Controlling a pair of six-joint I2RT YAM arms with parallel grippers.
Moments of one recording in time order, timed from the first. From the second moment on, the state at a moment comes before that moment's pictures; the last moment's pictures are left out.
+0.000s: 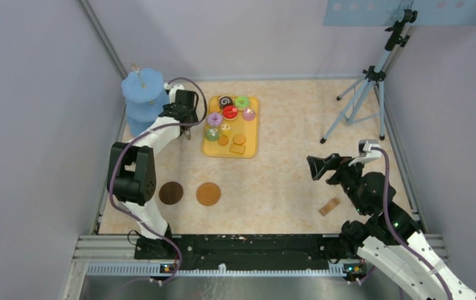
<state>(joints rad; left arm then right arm) -0.21 1.81 1.28 -0.27 -0.47 -0.40 0.66 0.32 0.56 -0.36 0.34 0.48</state>
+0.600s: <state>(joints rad) -0.22 1.52 1.11 -0.38 -0.27 -0.45 0.66 0.32 0.56 -0.36 0.33 0.48</state>
